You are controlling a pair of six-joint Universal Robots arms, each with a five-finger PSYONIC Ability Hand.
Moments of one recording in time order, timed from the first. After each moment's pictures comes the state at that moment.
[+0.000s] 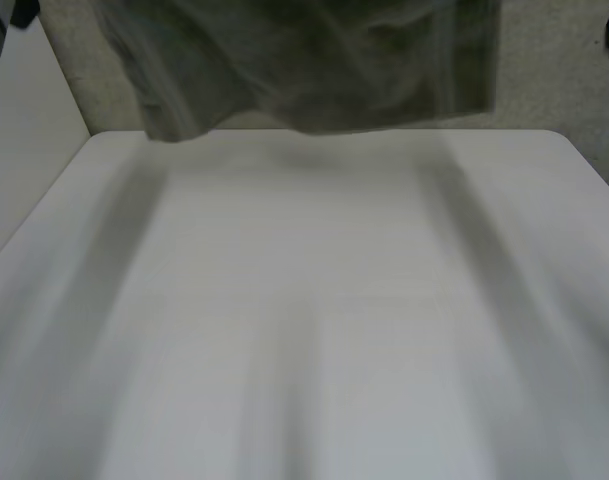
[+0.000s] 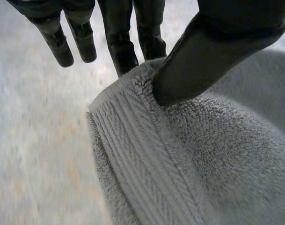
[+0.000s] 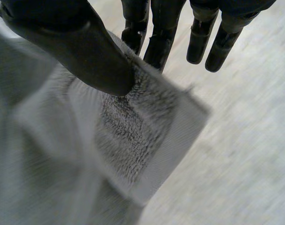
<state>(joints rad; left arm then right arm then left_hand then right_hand) 4.51 -1.93 -0.91 3.43 -1.36 3.16 1.75 -1.28 1.02 -0.17 1.18 2.98 1.31 1.34 0.23 0.24 1.16 1.34 1.31 0.23 0.25 1.17</state>
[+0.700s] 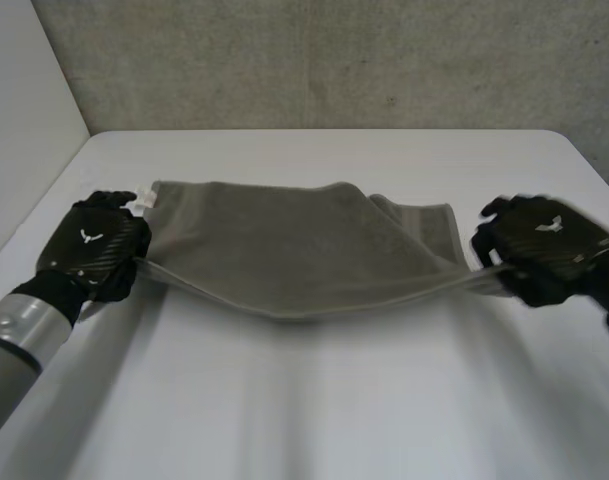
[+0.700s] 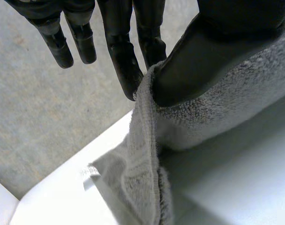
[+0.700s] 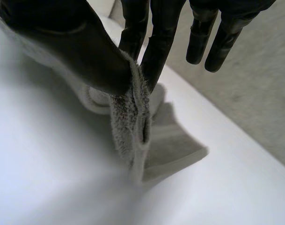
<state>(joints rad) 4.68 -1.57 -2.13 3.62 -1.10 3.49 1.49 -1.62 1.79 0.25 0.85 2.54 1.31 1.34 0.23 0.24 1.17 1.34 1.31 0.23 0.25 1.17</state>
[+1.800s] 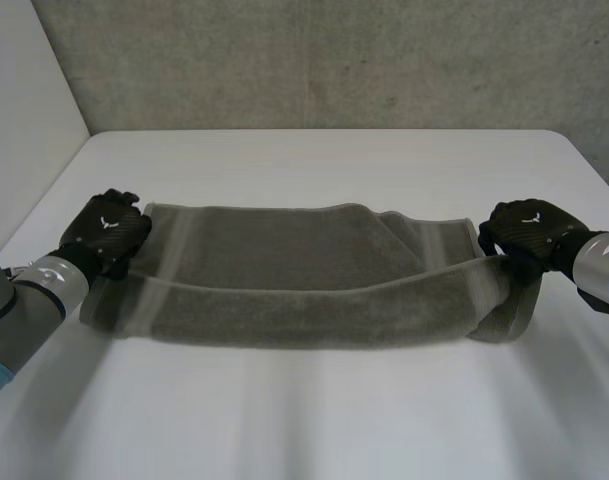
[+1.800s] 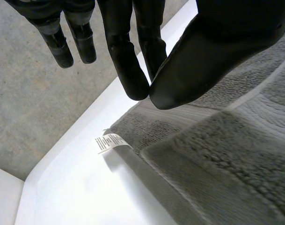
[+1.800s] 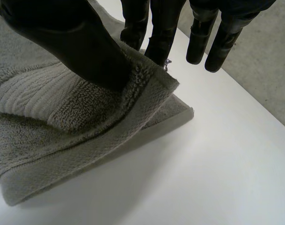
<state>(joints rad) 4.68 -2.02 -1.74 3.52 -1.14 3.74 1.59 -1.15 1.48 0.19 1.08 2.47 1.32 1.34 0.23 0.24 1.16 1.34 1.33 0.23 0.25 1.18</state>
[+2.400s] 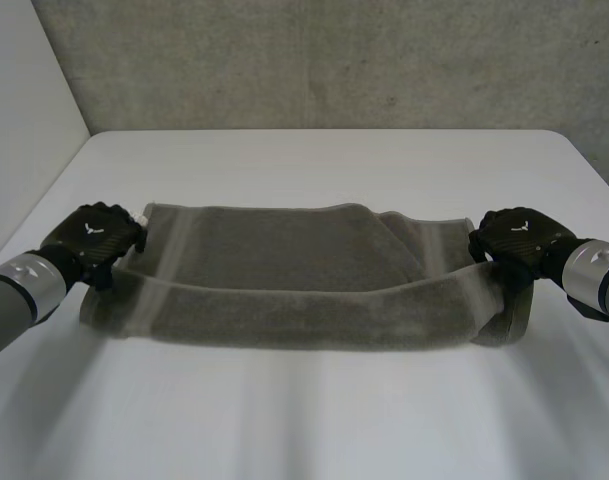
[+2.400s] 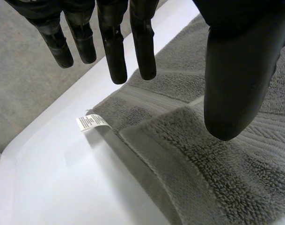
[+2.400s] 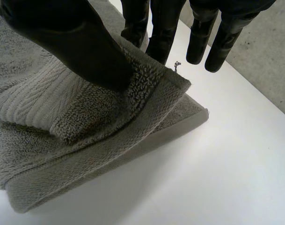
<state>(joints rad) 4.72 -1.92 -1.71 3.23 -1.13 3.74 1.60 -1.13 1.49 0.19 1.07 2.46 0.58 0.58 0.23 0.24 0.36 1.34 1.33 0.23 0.25 1.18</state>
